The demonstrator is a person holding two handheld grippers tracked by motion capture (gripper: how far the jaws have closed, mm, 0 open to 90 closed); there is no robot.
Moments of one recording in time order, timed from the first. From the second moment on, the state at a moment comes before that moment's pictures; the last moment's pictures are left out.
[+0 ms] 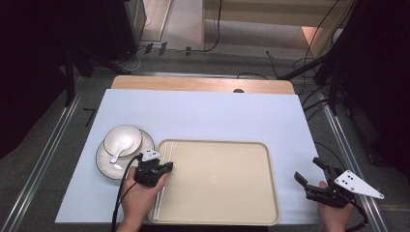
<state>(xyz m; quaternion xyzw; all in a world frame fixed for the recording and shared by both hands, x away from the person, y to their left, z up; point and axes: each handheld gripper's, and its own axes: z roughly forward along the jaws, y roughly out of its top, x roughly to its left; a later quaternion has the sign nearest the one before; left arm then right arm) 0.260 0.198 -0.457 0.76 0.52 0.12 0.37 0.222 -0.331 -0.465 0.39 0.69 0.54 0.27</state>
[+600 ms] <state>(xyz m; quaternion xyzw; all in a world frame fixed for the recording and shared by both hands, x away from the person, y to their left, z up) 0.217 0.212 -0.458 0.77 0.50 0.12 0.37 0.222 -0.328 -0.465 0.39 0.69 0.54 0.27</state>
